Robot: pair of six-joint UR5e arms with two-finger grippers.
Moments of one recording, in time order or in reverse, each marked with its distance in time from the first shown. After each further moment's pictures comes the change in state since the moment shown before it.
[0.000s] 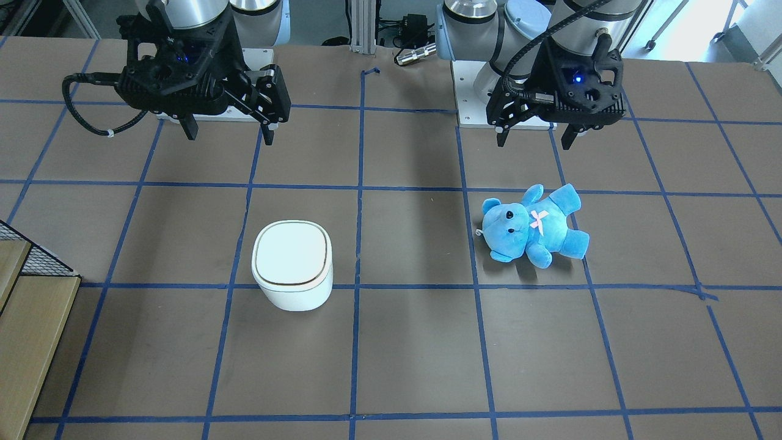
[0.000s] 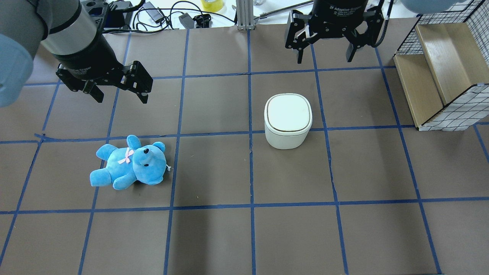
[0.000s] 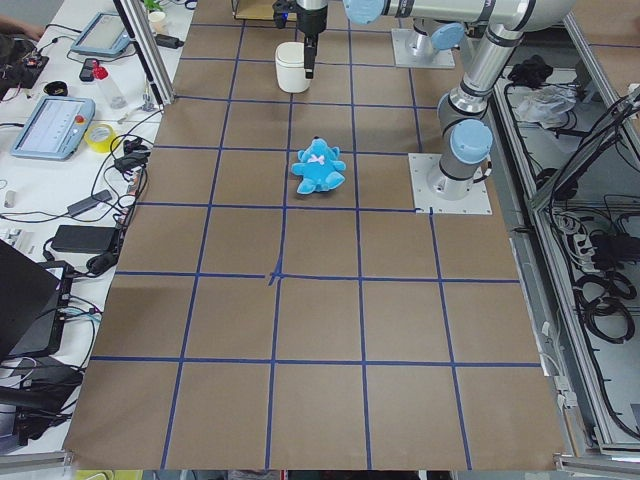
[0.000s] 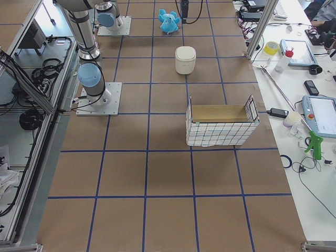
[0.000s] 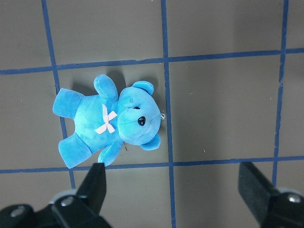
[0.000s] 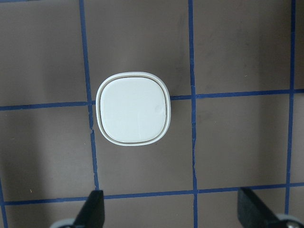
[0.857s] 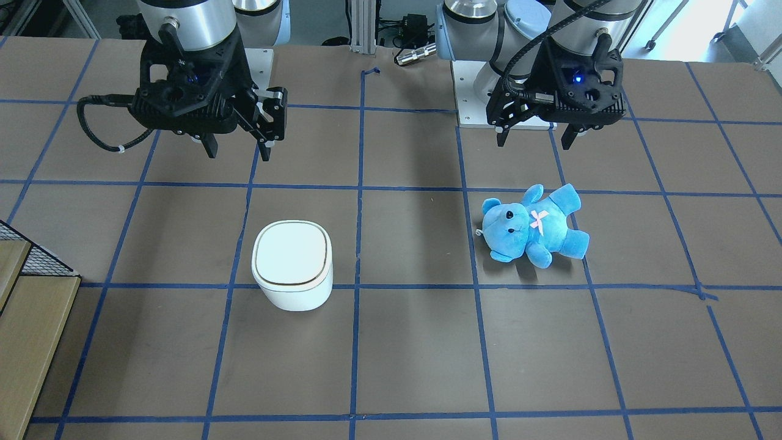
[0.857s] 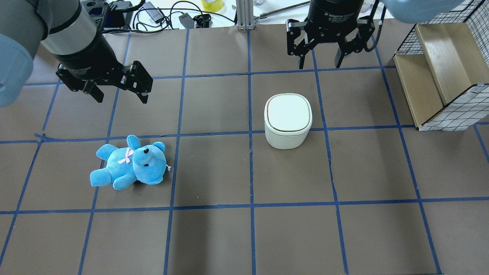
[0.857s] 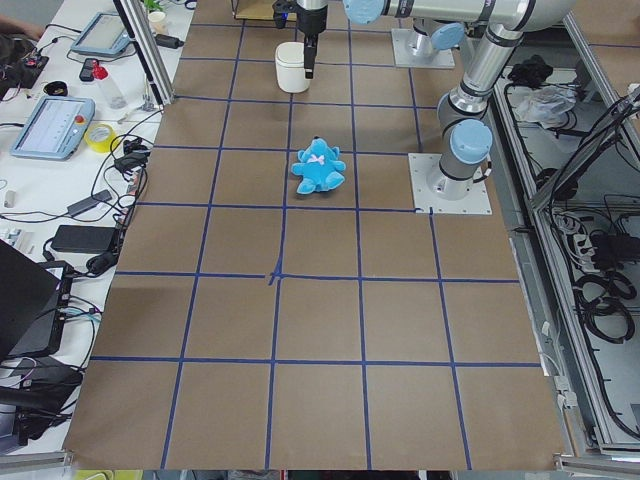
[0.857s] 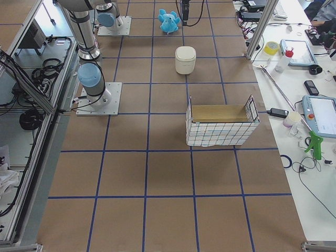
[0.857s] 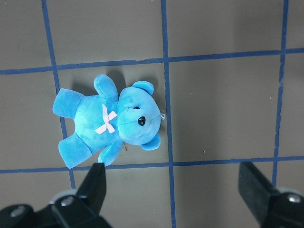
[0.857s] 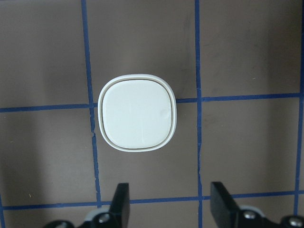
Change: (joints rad) left arm 0.000 0.000 0.000 0.000 0.000 -0.001; right arm 0.005 0.016 0.062 -0.074 0.010 -0.003
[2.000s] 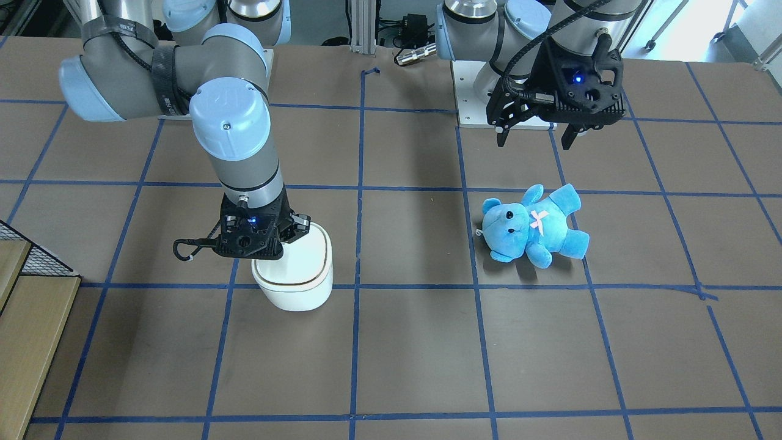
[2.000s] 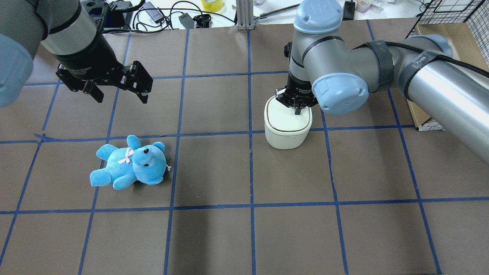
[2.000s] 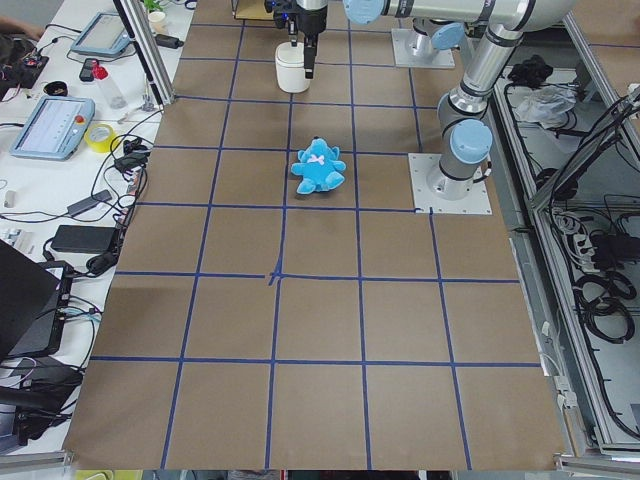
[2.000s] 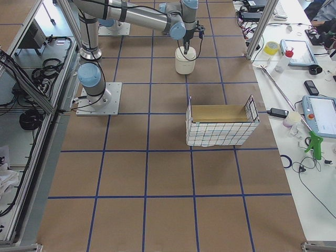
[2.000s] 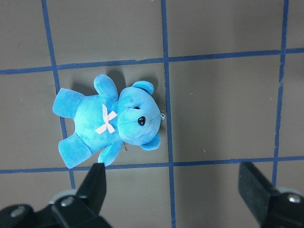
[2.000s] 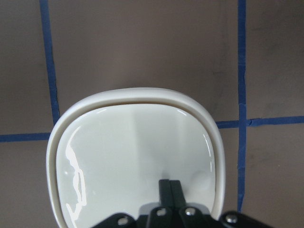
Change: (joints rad) left arm 0.000 0.000 0.000 0.000 0.000 0.000; right arm 0.006 0.136 0.360 -0.482 0.001 0.018
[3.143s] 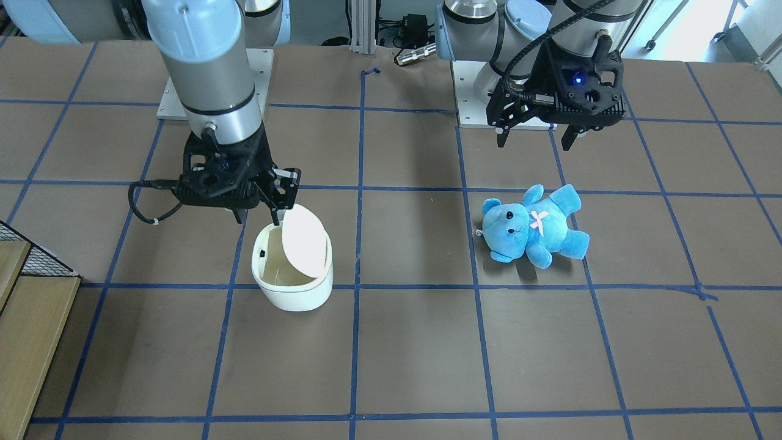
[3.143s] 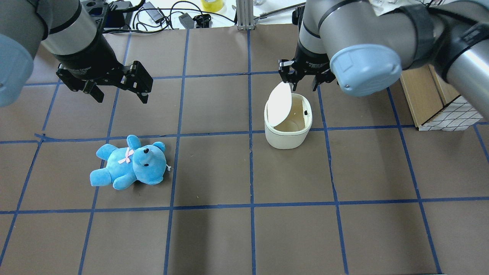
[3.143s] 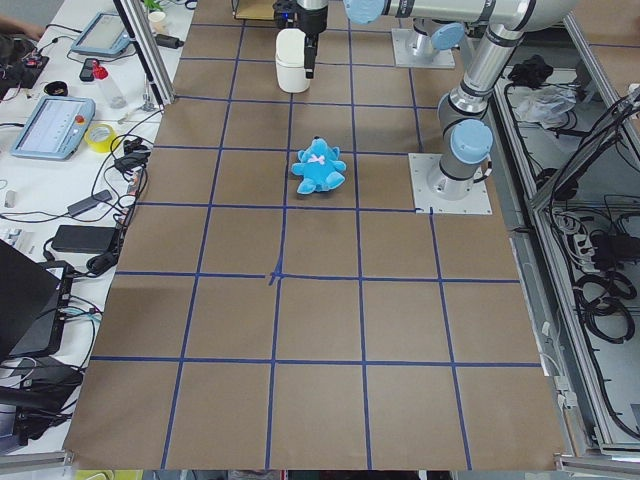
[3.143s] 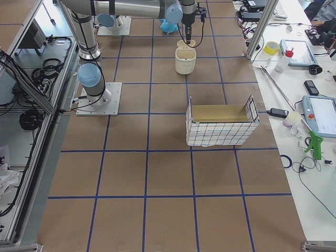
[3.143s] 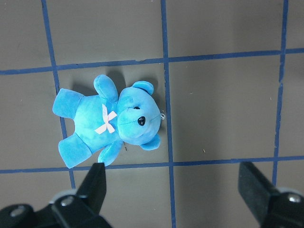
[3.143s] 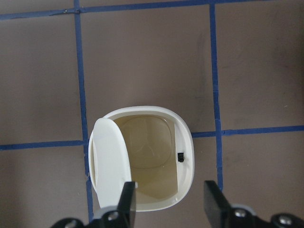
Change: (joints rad) left arm 0.000 0.000 0.000 0.000 0.000 0.002; right arm -0.011 -0.135 -0.149 0.150 -0.004 -0.008
